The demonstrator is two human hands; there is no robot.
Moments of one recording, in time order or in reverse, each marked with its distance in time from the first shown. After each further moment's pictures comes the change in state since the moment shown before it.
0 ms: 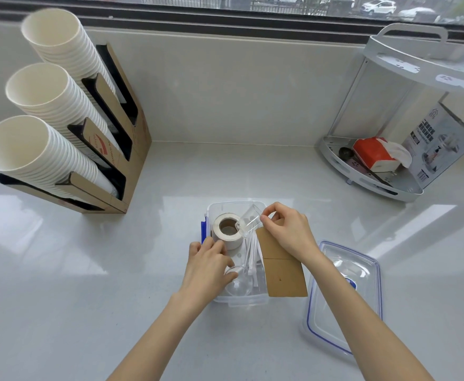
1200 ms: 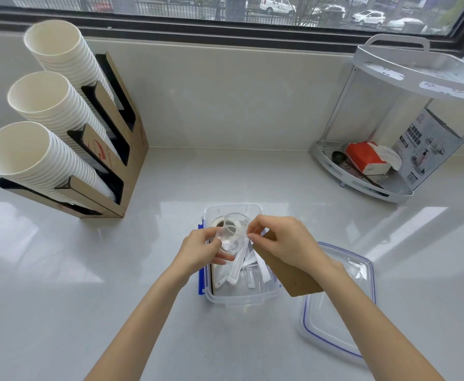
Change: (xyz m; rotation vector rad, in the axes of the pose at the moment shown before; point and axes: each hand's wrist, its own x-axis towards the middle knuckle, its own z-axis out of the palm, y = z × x) left_hand 0.010 -0.007 -0.038 -1.086 -0.073 -0.300; right_hand -0.026 -0.013 -0.018 -0.257 -0.149 -0.384
